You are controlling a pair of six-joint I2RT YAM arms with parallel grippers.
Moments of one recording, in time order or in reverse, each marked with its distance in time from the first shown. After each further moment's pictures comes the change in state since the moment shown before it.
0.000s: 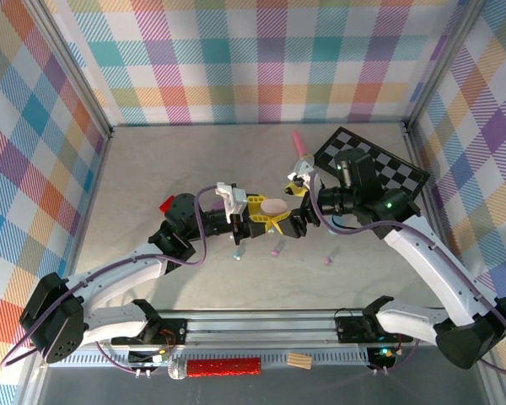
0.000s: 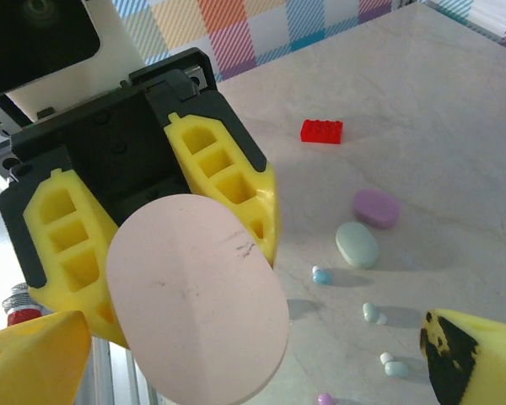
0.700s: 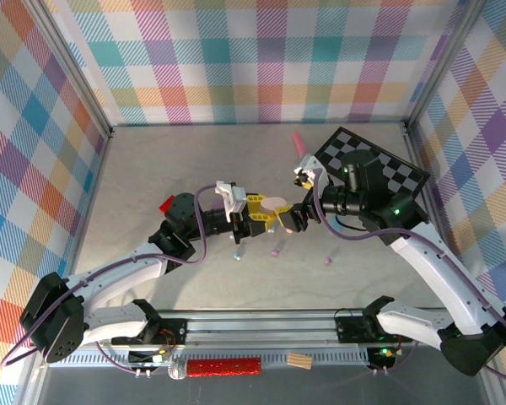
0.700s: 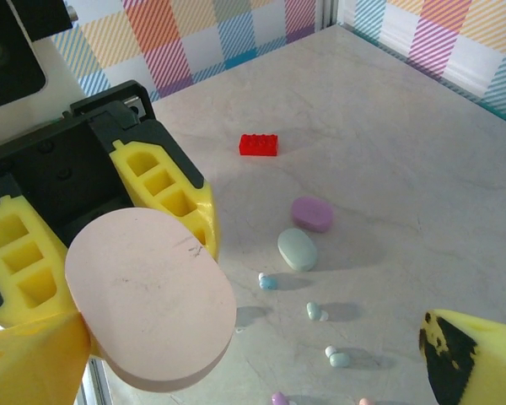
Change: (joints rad) left arm 0.002 0.001 0.000 0.003 -0.011 -0.019; right arm 0.014 -0.050 0.003 0.035 0.179 0.060
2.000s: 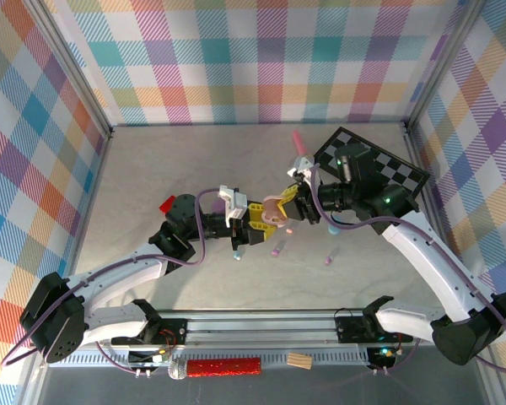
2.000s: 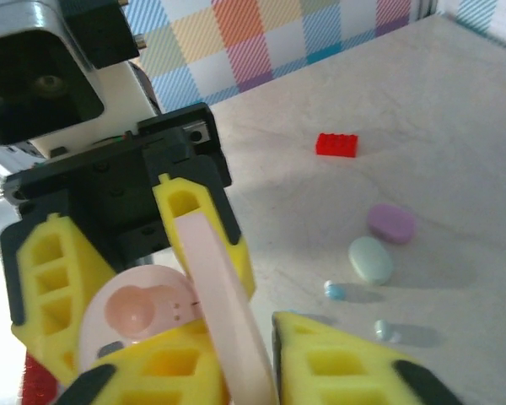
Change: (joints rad) left arm 0.000 0.000 -0.011 0.001 0.140 -0.029; right arm -0.043 0.079 0.022 -0.027 -0.263 -0.065
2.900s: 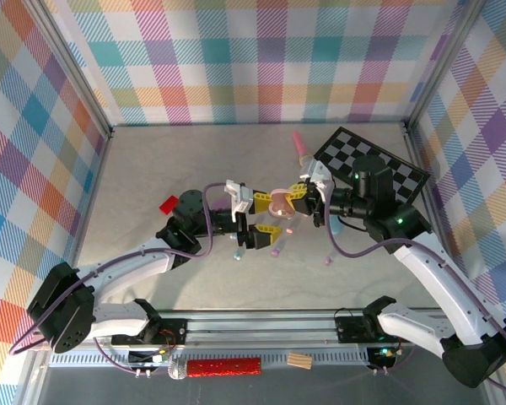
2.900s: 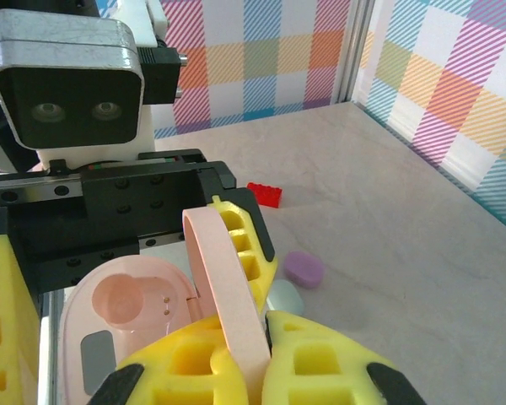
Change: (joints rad) left arm -0.002 0.080 0.042 0.031 -0.013 -0.053; right arm -0.005 -0.156 -0.148 0.220 0.123 -0.067
